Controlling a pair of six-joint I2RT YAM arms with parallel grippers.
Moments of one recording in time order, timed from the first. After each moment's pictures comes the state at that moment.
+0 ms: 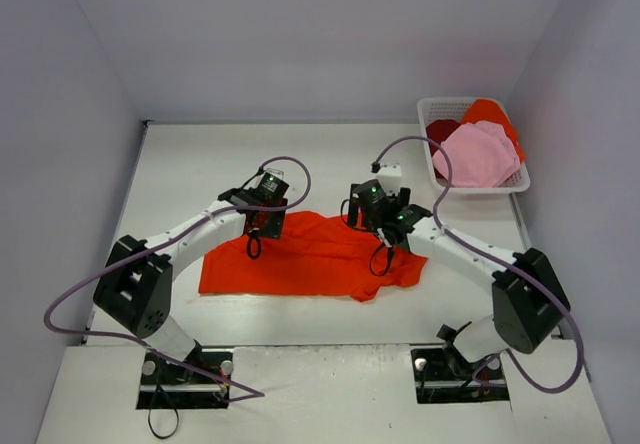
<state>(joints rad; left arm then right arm) -0.58 1.58 1.13 -0.65 -0.36 -0.33 0.66 1.44 0.93 -0.32 0.53 0.56</state>
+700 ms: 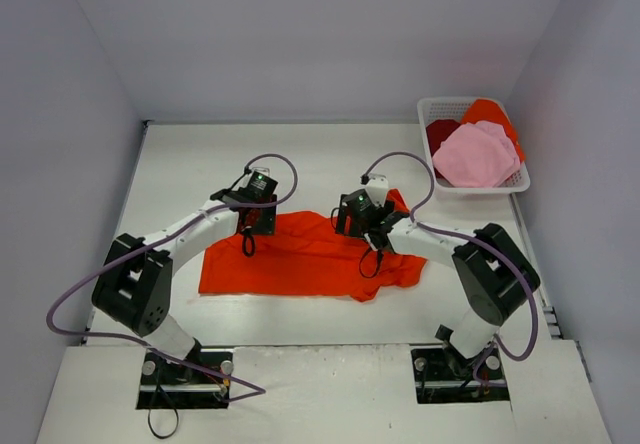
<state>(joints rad) -0.52 1.59 1.10 -0.58 -0.34 -0.39 0.66 1.66 0.89 -0.10 0.42 0.65</state>
